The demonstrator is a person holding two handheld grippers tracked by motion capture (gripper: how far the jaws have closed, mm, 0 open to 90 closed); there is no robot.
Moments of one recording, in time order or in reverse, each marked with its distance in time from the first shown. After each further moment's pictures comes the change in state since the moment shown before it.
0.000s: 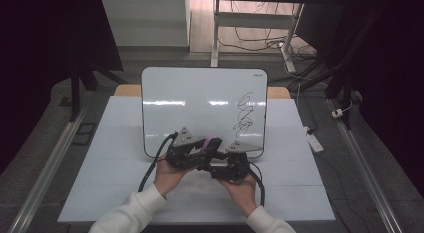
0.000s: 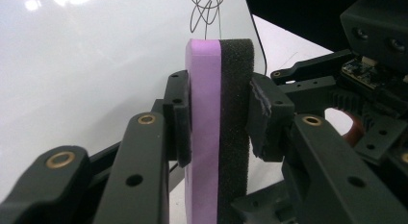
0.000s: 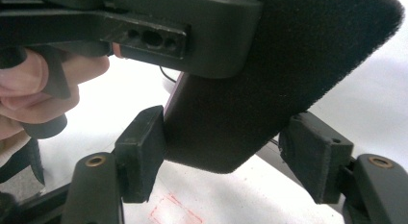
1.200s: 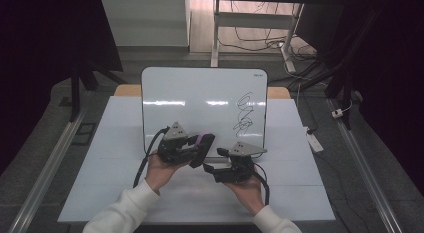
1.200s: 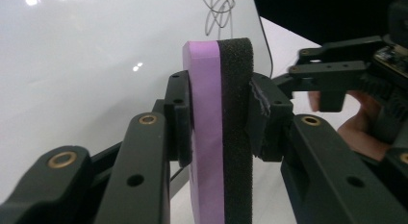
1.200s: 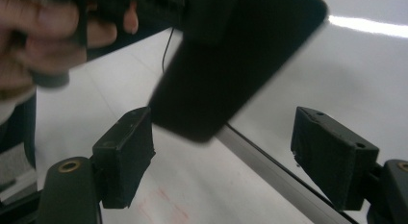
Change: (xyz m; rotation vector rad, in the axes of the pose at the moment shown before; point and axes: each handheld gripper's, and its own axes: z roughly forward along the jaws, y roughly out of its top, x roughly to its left) left arm 0.013 0.007 -0.015 0.013 -0.005 -0.005; right arm 0.003 0.004 -0.013 -0.044 -0.001 -0.124
